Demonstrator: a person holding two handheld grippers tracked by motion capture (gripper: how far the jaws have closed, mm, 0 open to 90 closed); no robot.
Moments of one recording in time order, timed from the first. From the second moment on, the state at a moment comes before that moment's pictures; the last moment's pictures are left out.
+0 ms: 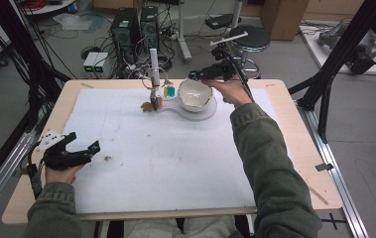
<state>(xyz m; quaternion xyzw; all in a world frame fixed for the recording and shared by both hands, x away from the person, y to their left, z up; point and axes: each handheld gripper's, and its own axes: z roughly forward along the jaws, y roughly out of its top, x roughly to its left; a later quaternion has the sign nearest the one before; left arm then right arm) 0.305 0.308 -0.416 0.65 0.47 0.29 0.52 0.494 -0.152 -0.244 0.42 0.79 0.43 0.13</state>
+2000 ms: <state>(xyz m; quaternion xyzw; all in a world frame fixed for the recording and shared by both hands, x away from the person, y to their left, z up) 0.306 0.306 -0.417 0.65 0.47 0.28 0.52 0.404 -0.220 -0.341 0.43 0.78 0.42 0.17</state>
